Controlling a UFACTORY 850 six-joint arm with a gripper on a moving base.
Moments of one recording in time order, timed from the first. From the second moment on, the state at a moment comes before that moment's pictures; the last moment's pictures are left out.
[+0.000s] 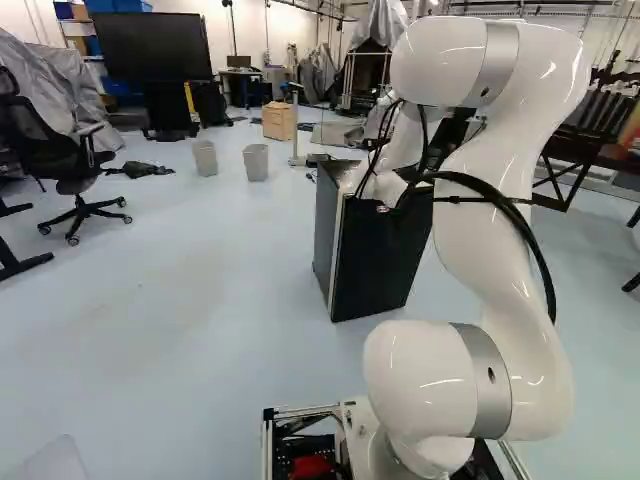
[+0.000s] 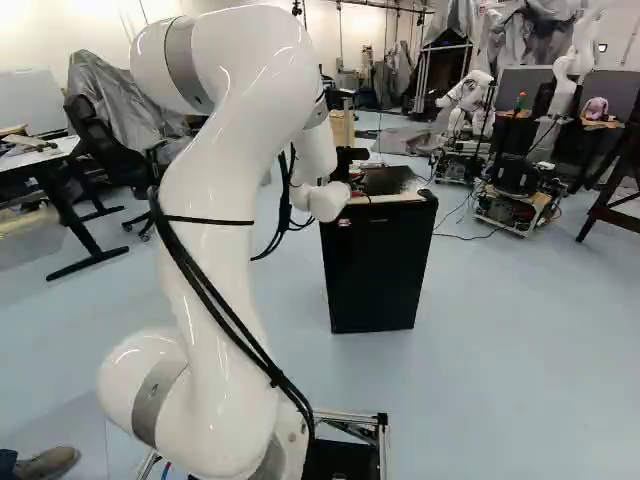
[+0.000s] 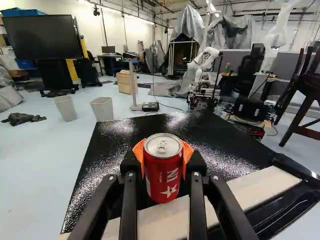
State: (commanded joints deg) arm -12.9 -31.3 -56.1 -2.7 57.8 0.0
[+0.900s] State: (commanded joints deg) arm -12.9 -27.0 -56.2 -2.7 57.8 0.0
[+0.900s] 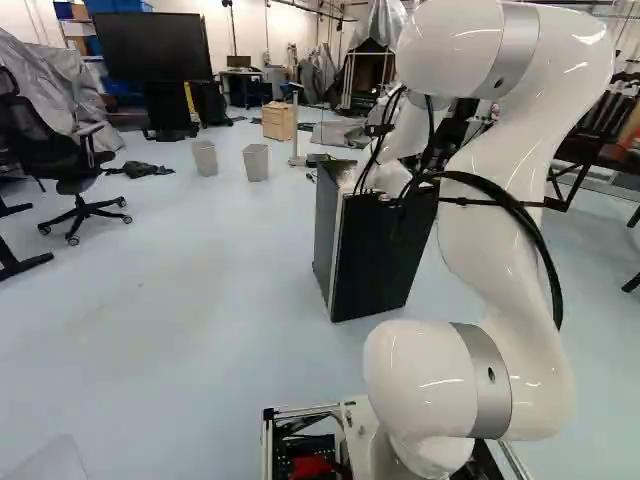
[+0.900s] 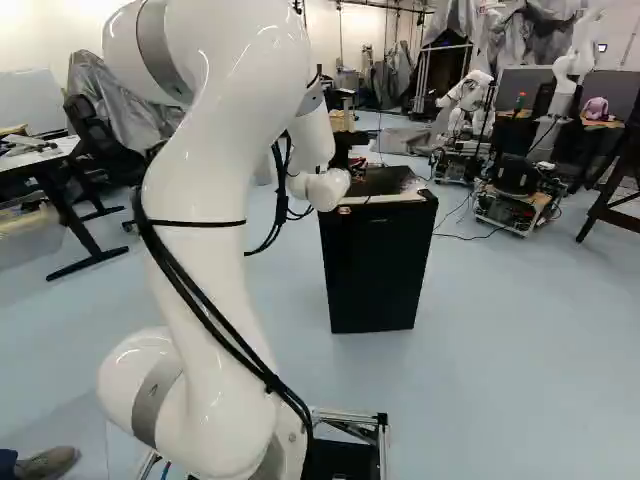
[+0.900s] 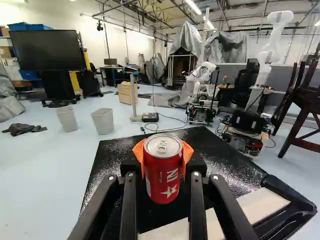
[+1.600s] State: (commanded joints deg) arm -12.0 -24.1 -52.8 -2.5 57.3 0.0
